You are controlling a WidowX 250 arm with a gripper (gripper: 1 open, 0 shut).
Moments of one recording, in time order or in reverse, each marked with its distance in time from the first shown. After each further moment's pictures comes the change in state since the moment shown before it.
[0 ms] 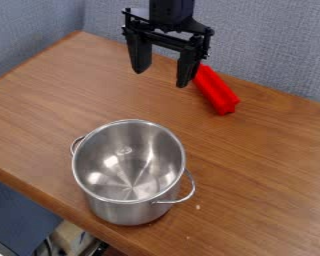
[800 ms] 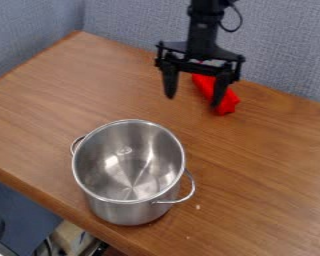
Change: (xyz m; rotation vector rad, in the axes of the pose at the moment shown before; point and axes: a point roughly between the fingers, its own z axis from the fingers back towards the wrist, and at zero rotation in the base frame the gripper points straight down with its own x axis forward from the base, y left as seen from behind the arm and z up) arm 0.038 -0.032 -0.044 0.013 0.050 0.262
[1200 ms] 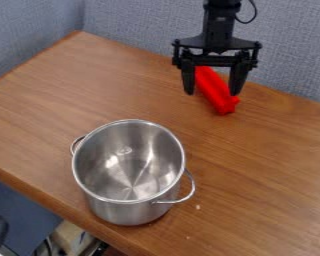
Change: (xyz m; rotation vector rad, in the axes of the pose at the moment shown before) arm 0.023 -0.005 0.005 -0.059 -0.053 0.283
